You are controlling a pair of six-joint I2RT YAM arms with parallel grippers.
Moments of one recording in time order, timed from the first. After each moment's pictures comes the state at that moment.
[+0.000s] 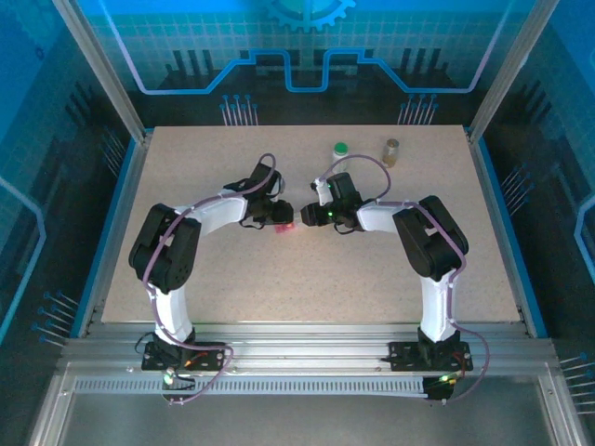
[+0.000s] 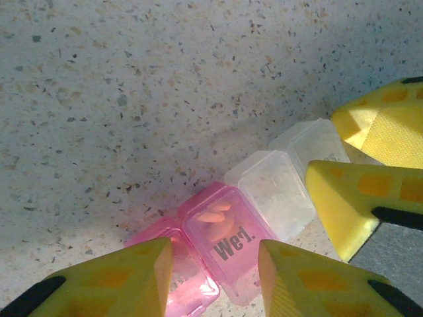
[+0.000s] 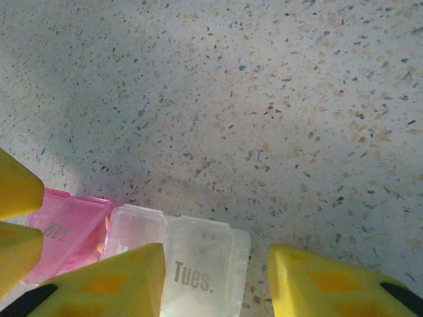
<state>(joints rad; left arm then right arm) -0.42 1.89 1.24 -0.42 0.18 -0.44 0.49 2.02 1.15 0.07 -0.32 0.23</state>
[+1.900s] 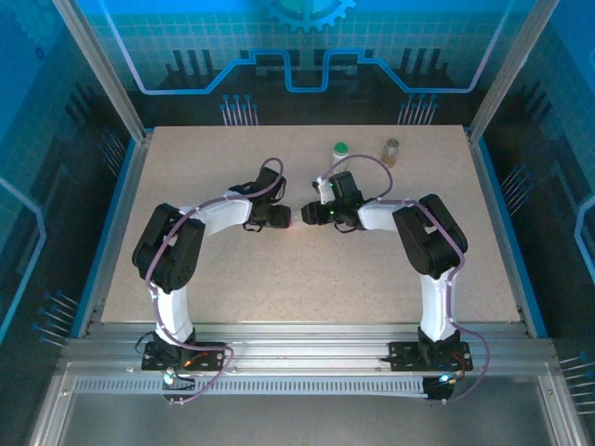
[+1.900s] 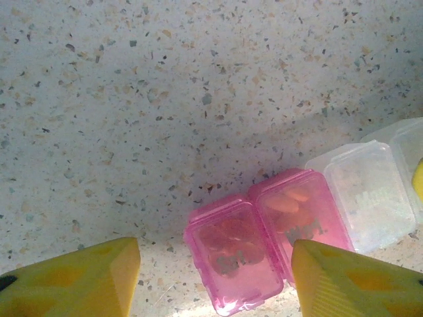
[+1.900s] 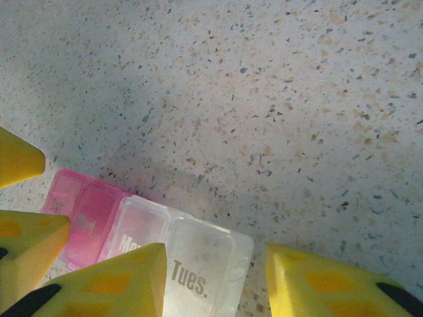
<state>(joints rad) -0.45 1.90 1.24 -0.47 -0.05 -0.39 0.47 2.04 1.16 0.09 -0.38 0.27</state>
